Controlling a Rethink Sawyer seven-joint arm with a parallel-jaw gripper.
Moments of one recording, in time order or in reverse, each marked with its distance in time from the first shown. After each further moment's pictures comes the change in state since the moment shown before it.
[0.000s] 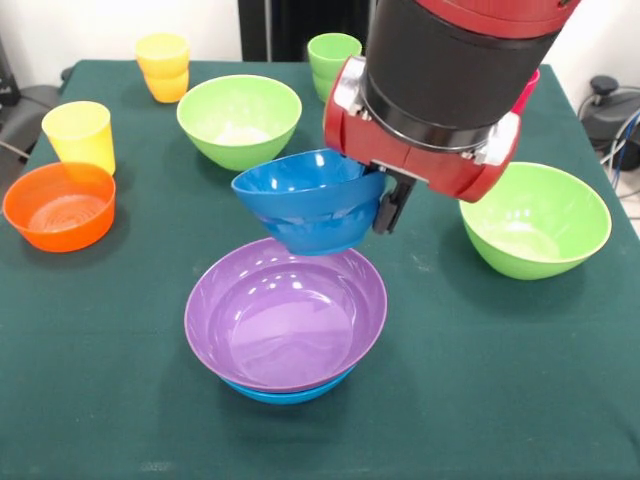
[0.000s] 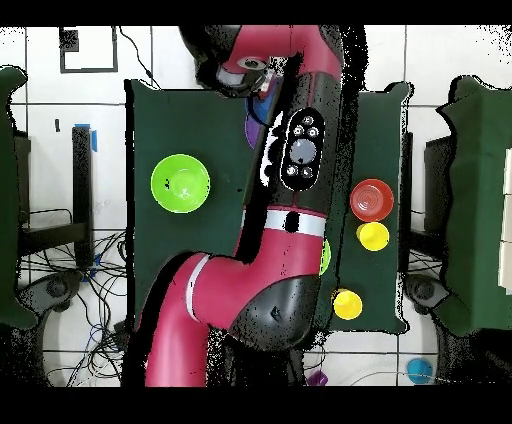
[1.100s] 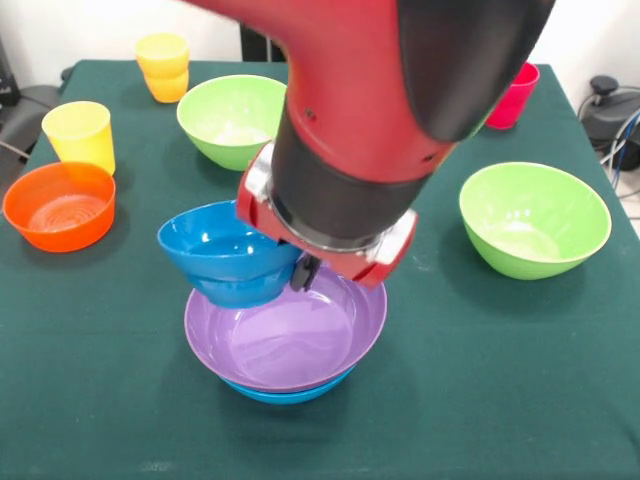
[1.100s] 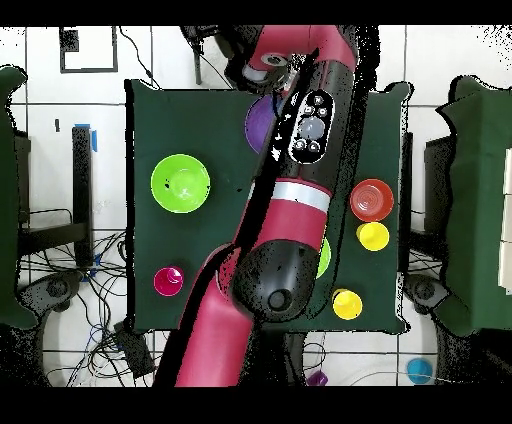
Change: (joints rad) arm -0.151 0.147 -0.642 -0.054 0.535 -0.080 0.000
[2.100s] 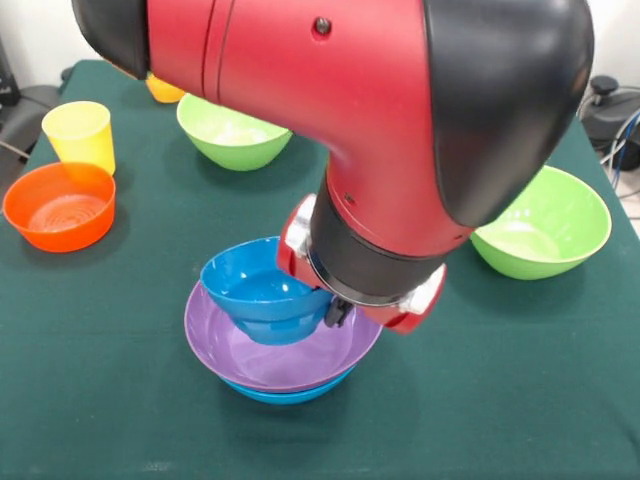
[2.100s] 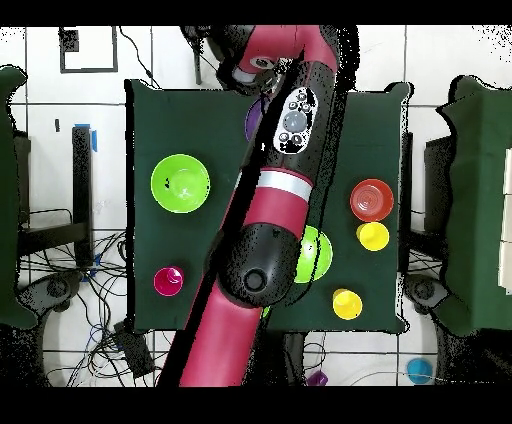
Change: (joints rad) arm -0.020 0.058 -0.221 -0.001 0.246 -0.035 0.000
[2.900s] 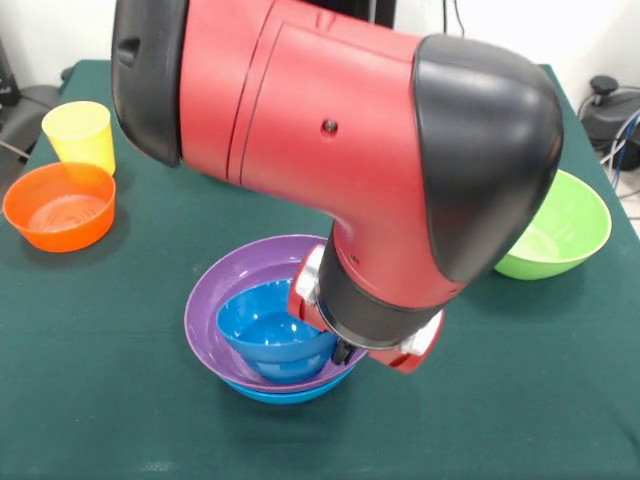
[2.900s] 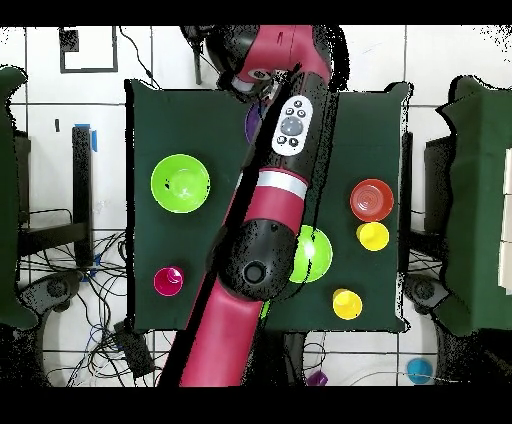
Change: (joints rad) arm 0.000 0.061 -0.006 0.000 0.019 -0.095 0.000
